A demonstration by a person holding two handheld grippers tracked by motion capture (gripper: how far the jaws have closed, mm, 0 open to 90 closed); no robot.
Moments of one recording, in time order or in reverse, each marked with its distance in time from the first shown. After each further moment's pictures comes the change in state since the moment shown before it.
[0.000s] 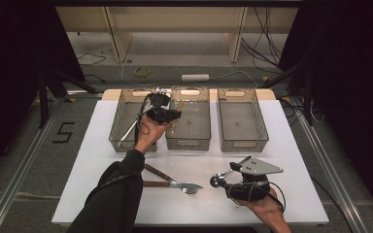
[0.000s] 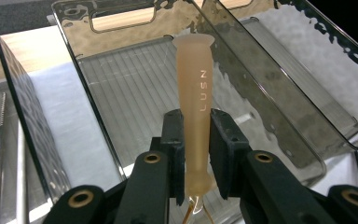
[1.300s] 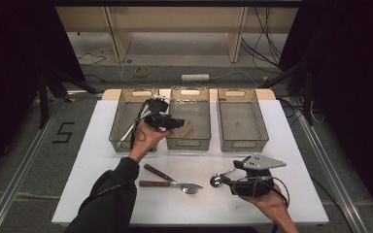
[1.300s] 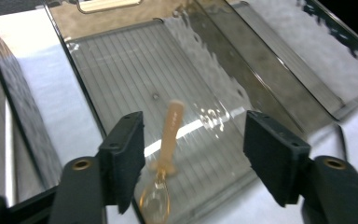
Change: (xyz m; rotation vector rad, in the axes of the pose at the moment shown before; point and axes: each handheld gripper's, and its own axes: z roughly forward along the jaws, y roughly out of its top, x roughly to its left) left arm -0.007 -0.023 -0.029 0.025 -0.043 0.024; right arm -0.019 0.003 -0.001 0.048 0.046 -0.023
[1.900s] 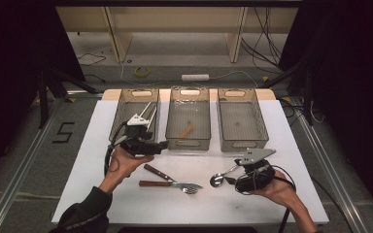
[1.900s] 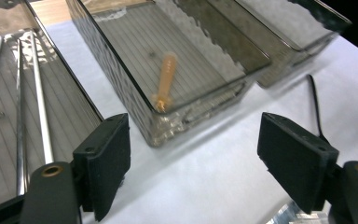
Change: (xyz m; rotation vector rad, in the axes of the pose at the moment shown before) left arm -0.001 -0.072 -0.062 -0.065 -0.018 0.073; right arm -0.027 0.009 0.013 0.229 0.049 -0.212
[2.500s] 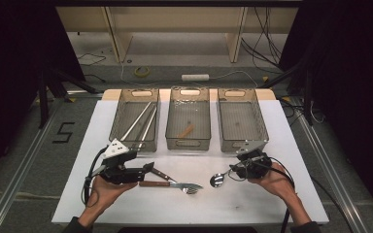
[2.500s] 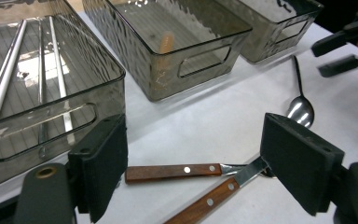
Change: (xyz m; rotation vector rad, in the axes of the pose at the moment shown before) left arm -0.008 -0.063 -0.050 -0.101 0.011 0.003; right arm -0.026 0.003 0.019 0.113 -0.150 0.098
